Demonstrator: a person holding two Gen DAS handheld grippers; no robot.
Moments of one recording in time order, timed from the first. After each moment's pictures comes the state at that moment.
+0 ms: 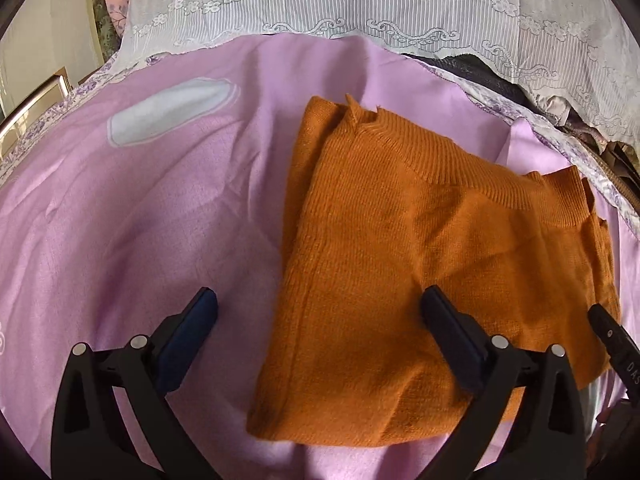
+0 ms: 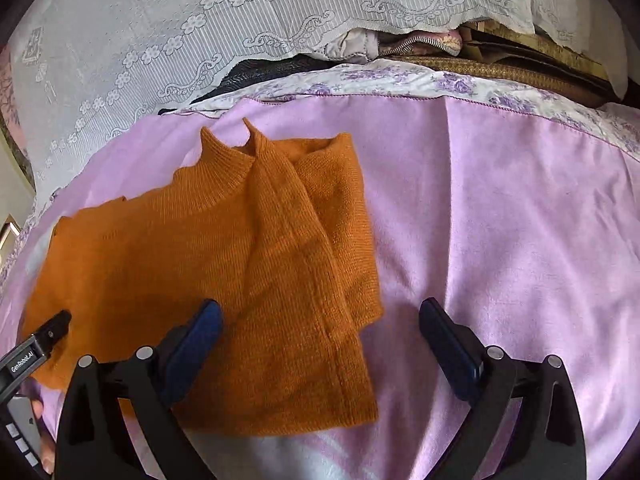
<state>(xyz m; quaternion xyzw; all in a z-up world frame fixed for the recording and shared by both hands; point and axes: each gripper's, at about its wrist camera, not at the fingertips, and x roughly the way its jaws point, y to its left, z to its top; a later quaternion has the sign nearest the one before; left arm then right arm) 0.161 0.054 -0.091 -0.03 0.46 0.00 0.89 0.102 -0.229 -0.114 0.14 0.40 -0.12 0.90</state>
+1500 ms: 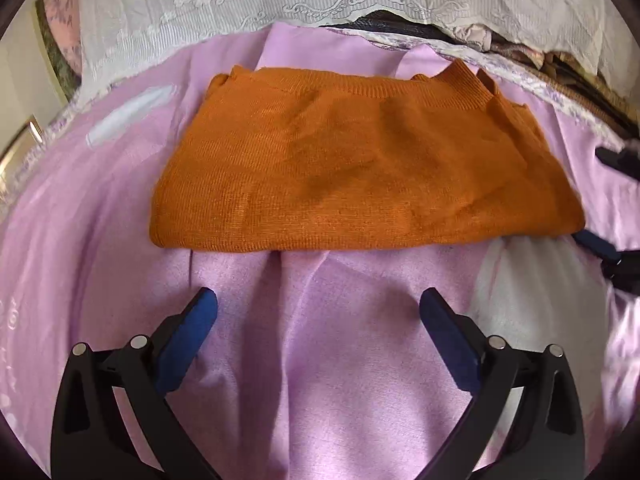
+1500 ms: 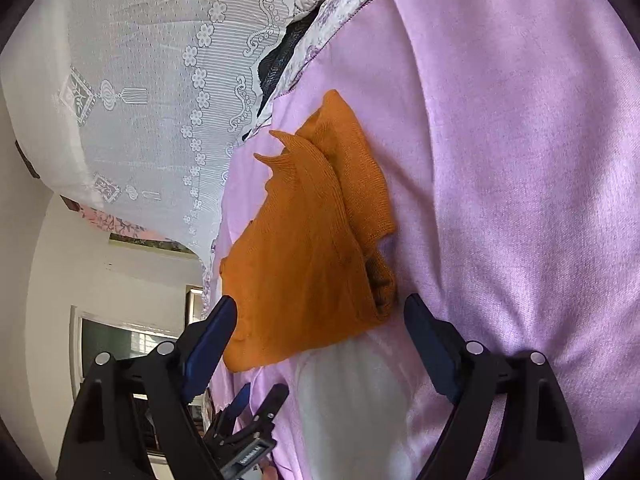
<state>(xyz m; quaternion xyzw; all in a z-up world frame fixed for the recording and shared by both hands) 0.082 0.001 -0.085 0.04 0.48 -0.08 0.87 0.060 -0.306 -0.127 0.50 0.40 0.11 0.76</state>
